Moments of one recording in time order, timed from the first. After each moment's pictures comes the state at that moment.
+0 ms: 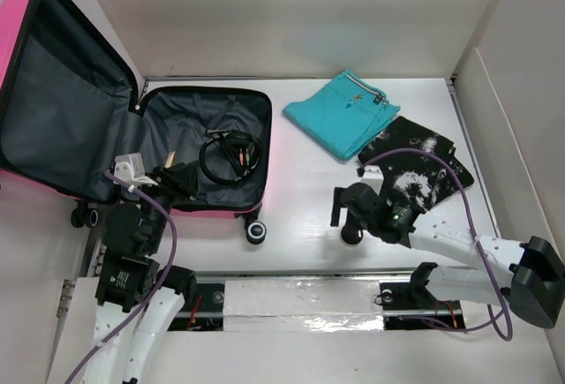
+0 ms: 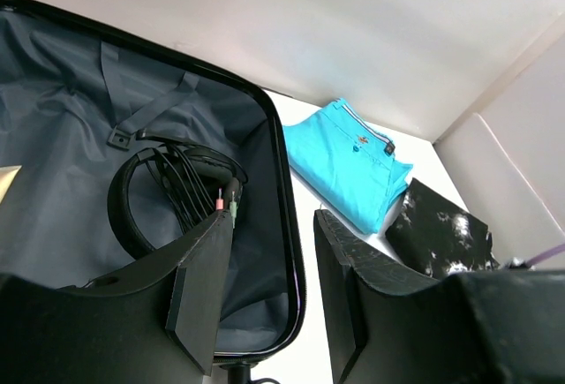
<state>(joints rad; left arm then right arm) -0.26 0.33 0.72 -0.38 -0.07 -0.50 0.88 1.09 0.65 -0.47 0.46 0.79</state>
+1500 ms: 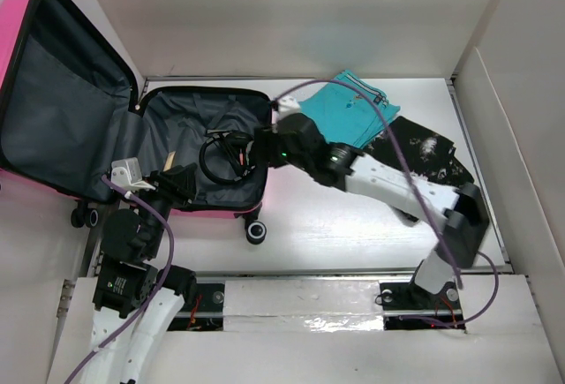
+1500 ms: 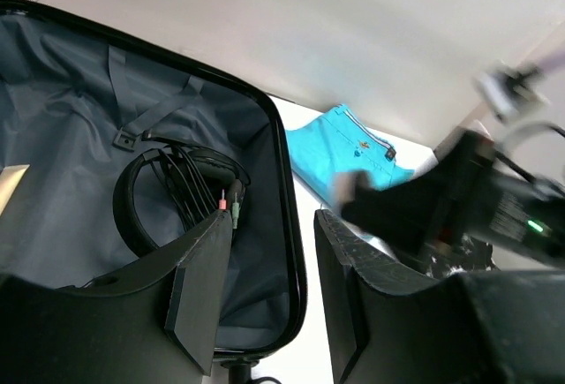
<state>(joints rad) -0.29 0.29 0.72 -0.40 -0.12 -0.50 0.95 1.62 1.44 -0.26 0.22 0.49</state>
